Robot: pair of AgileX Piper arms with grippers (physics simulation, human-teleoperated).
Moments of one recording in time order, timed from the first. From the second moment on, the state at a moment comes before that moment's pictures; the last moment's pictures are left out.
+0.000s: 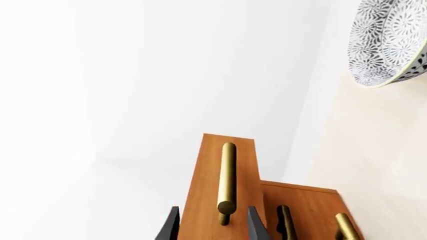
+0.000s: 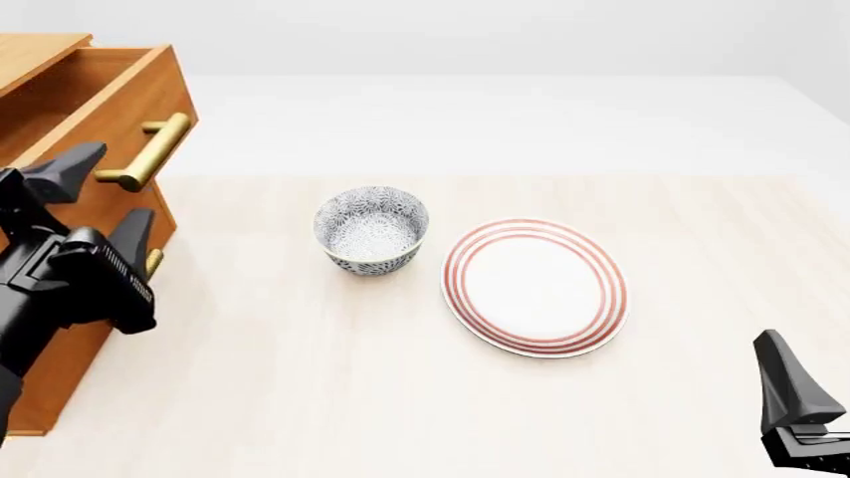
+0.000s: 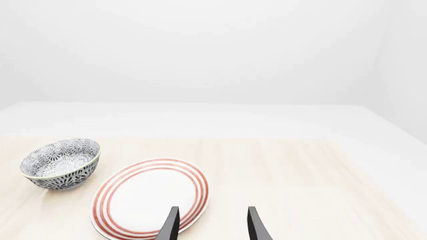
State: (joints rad) left arm -0.08 0.97 -0.31 -0.67 1.48; right arm 0.00 0.00 0.00 0.00 -0.01
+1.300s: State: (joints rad) left arm -0.13 0.66 -0.73 0.26 0.82; right arm 0.00 0.00 0.00 0.00 -0.01
